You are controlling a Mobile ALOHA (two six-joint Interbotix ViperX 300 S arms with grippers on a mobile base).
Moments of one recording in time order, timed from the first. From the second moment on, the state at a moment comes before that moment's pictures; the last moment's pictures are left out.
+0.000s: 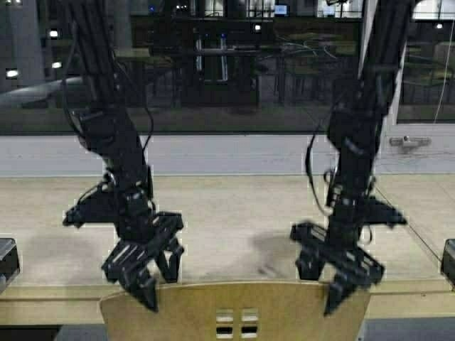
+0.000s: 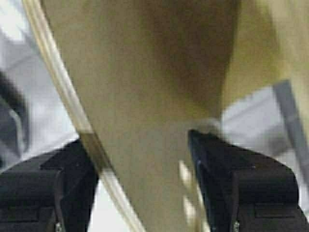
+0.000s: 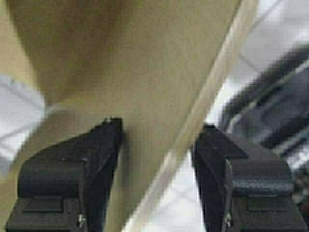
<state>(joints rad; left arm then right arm) -0.53 0.72 0.59 -1.16 -0.01 -0.46 0.39 0.78 0.58 0.84 0.12 0.41</state>
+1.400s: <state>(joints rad) -0.29 -0.72 1.01 -0.25 0.12 0.28 0.22 -0.50 0.96 0.08 -0.20 -0.02</state>
